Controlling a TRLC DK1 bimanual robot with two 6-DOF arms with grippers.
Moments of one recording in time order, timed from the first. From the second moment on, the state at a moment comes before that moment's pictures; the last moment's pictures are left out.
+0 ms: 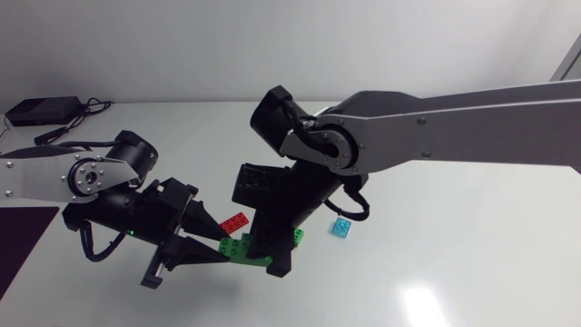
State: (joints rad) left arm -0.21 1.46 0.78 -0.67 0.92 1.27; right arm 0.83 1.72 1.31 -0.67 -0.45 -0.61
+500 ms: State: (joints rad) left arm -0.25 1.40 0.70 -0.58 0.88 1.29; right arm 0.75 1.69 1.35 -0.69 -0.63 -0.56
